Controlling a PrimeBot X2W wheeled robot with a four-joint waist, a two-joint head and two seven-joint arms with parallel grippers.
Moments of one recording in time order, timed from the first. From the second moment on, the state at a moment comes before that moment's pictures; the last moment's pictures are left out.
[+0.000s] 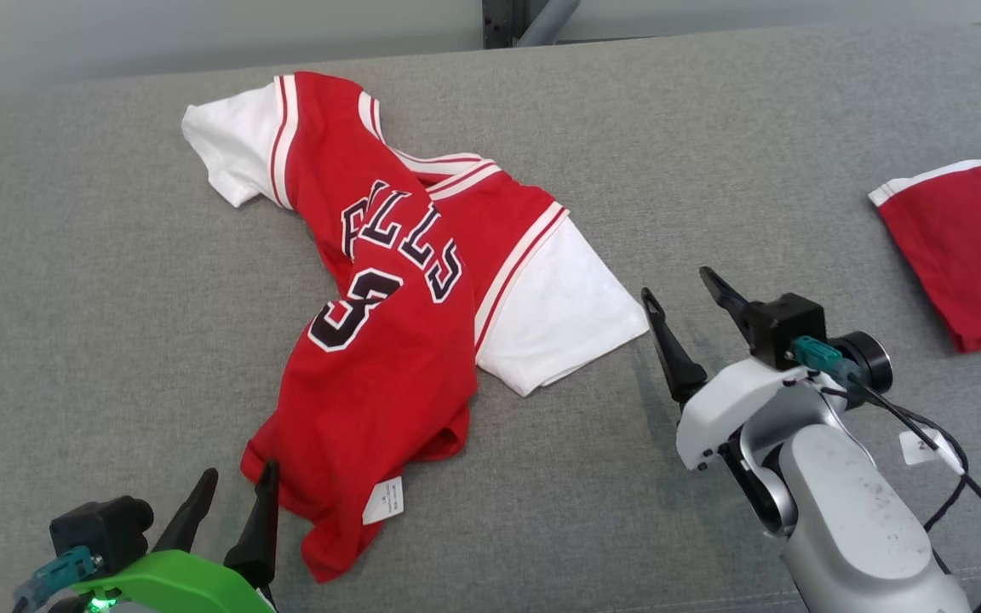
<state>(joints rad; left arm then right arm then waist) 0.13 0.26 -0.19 -0.11 -0.61 0.09 0.16 -0.35 -0.08 0.21 0.36 0.13 0.13 -0.13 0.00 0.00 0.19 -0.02</state>
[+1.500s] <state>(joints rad) 0.12 0.27 -0.35 -0.08 -0.76 -0.08 0.32 -0.57 -0.12 0.34 0.65 0.19 0.13 -0.01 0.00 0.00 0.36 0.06</state>
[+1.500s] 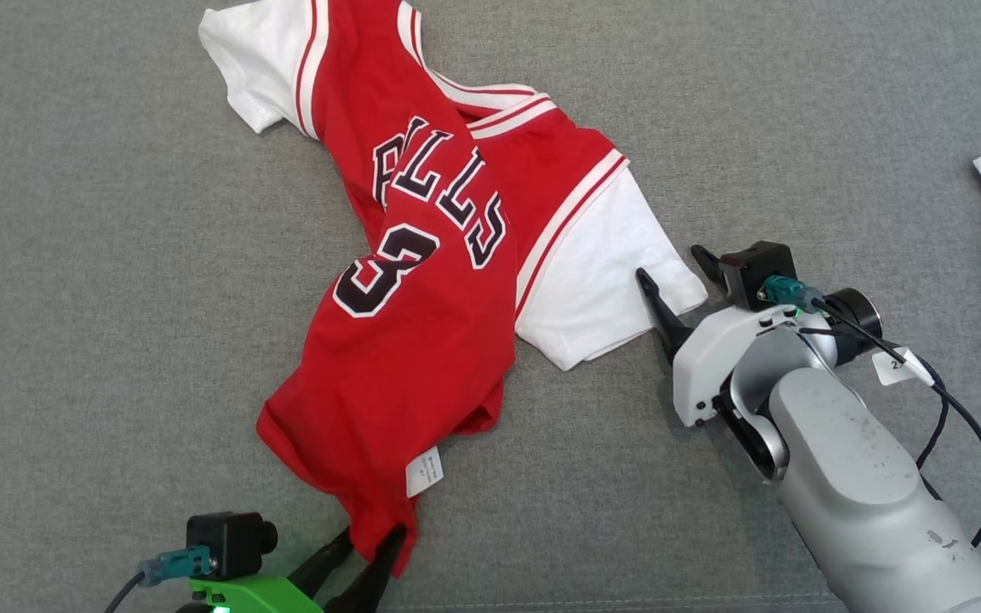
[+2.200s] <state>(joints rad) 0.17 0.34 -0.20 -0.30 -0.95 -0.11 0.27 -0.51 -0.20 0.25 0.24 0.81 0.13 0.00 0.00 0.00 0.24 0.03</state>
